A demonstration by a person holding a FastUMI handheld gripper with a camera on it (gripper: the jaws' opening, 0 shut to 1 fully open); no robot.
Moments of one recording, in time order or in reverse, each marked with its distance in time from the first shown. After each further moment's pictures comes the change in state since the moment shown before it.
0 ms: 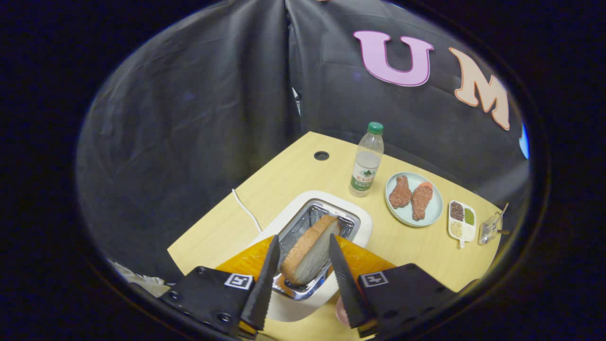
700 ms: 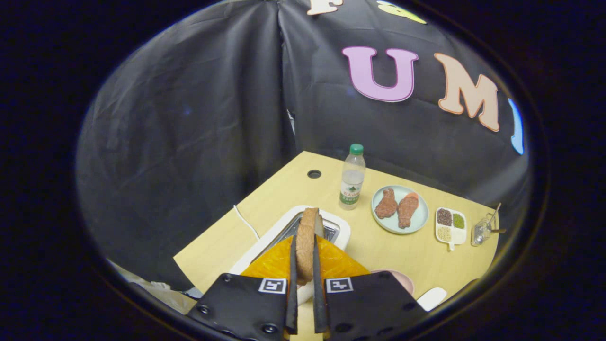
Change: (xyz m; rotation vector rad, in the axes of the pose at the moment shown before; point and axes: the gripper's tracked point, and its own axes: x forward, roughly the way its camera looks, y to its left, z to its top) arm -0.060 -0.023 0.031 0.053 -0.154 0.011
